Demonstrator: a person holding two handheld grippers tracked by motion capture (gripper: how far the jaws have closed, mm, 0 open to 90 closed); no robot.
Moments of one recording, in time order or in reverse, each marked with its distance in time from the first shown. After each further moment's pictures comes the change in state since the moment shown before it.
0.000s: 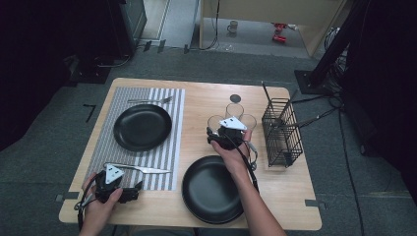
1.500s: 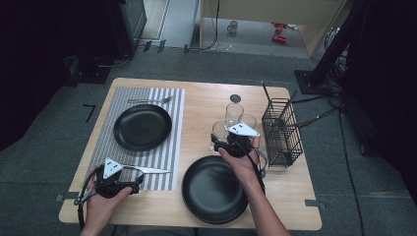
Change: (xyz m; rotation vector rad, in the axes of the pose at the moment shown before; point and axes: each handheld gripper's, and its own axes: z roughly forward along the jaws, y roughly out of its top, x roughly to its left) left arm -0.002 0.027 -0.006 -0.088 -0.043 -0.034; right arm -0.007 -0.003 -0.042 -0.019 0.105 0.010
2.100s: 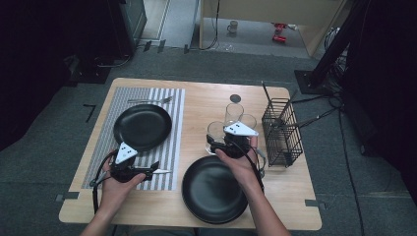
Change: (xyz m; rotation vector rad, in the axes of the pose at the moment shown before) left arm -0.019 0.044 0.023 -0.074 -0.127 0.042; right arm 0.015 0.012 -0.010 -0.002 0.059 -0.022
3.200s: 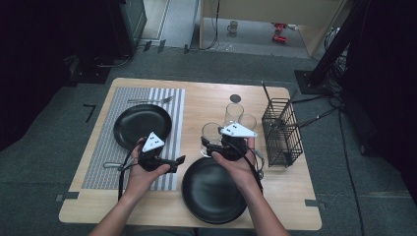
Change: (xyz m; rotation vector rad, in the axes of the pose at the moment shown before) left arm -0.040 0.035 0.049 -0.035 -0.190 0.037; right arm 0.017 0.010 -0.012 -0.016 0.071 -0.013
